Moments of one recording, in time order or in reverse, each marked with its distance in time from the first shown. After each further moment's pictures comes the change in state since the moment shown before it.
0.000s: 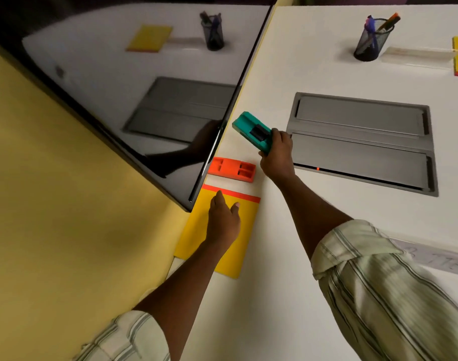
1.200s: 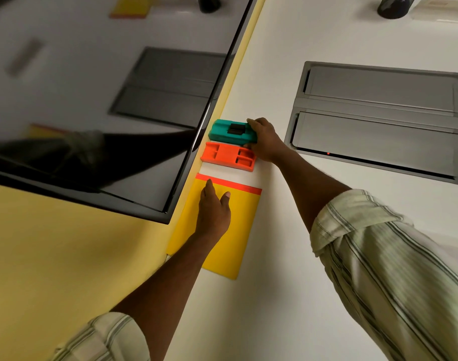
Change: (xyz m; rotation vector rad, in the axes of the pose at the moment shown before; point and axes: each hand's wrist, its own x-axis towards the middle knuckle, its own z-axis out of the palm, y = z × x) left_hand 0.034 -0.019 0.011 -0.011 -0.008 -0.042; right_hand 0.046 0.027 0.041 -0.081 -0.473 -0.128
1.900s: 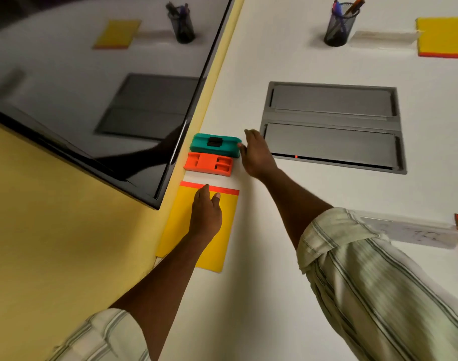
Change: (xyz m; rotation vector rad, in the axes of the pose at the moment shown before) left_hand -0.032 0.024 -0.003 0.024 -0.004 0.123; right_hand -0.071 -0.011 -0.020 -0.005 0.277 0.100
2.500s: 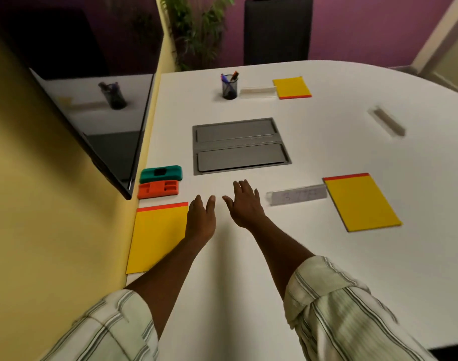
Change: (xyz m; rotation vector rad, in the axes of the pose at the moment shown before) left_hand -0.122 0.062 0.011 -0.022 -0.176 0.197; right_hand -0.237 -0.004 -0.076 -0.232 0.153 0.254
